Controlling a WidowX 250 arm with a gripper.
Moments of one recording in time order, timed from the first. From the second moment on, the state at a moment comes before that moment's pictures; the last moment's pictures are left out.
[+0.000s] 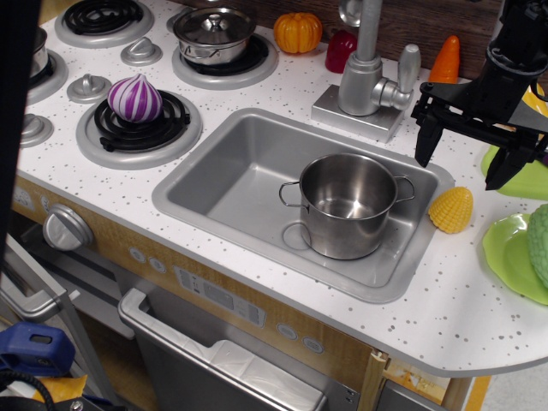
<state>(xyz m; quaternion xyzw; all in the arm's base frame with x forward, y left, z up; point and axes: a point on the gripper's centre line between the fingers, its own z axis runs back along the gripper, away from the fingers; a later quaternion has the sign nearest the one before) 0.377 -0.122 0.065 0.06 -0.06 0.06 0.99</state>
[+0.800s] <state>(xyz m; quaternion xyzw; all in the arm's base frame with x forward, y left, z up) 0.384 -0.128 0.029 0.07 -0.09 0.05 0.99</state>
